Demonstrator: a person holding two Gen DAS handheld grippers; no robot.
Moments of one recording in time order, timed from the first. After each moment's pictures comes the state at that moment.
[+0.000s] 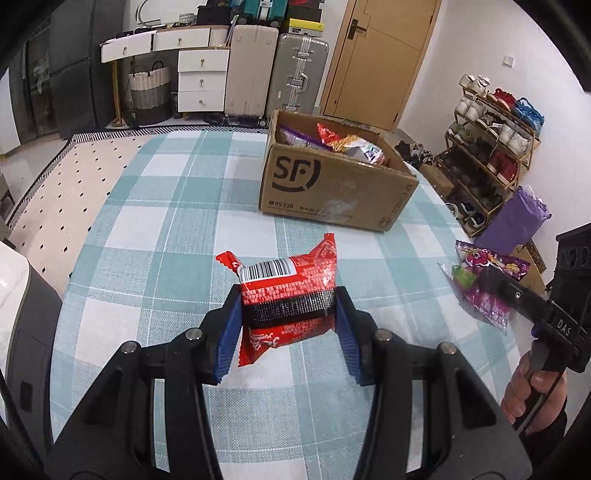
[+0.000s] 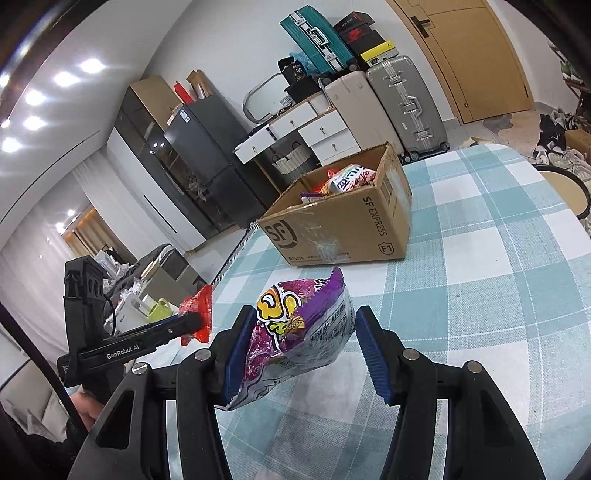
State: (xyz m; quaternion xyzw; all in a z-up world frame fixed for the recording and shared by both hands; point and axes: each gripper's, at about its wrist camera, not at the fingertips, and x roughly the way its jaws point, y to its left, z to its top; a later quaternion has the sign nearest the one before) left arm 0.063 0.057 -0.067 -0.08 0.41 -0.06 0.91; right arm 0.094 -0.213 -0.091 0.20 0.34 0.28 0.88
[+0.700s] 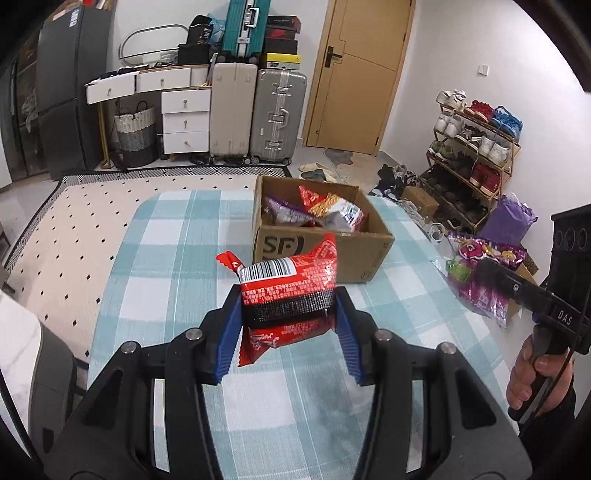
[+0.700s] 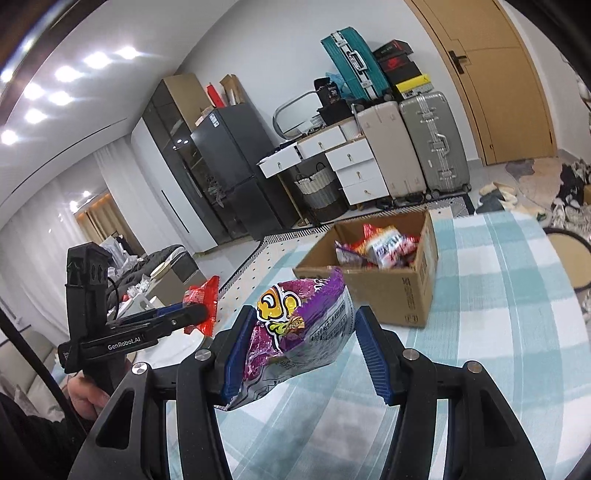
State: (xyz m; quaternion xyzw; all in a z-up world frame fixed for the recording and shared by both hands) left arm 0.073 0.062 0.016 -0.06 0.35 -0.10 0.93; right arm 0.105 -0.198 -0.013 0.15 0.29 0.31 0.90
